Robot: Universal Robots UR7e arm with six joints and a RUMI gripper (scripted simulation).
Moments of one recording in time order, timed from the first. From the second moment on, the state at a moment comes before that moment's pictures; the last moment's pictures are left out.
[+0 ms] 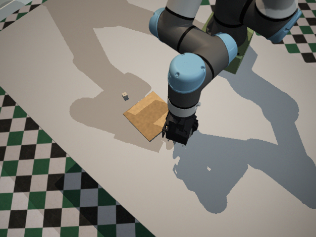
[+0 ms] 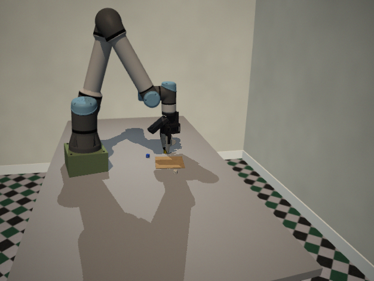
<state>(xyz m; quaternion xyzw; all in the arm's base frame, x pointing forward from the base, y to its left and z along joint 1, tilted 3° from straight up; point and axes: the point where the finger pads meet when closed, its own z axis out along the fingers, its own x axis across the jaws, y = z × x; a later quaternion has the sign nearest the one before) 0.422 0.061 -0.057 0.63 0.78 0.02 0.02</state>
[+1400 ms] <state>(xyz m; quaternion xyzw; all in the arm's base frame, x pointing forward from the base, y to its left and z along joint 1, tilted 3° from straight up) 0.422 0.061 -0.057 0.63 0.78 0.02 0.02</state>
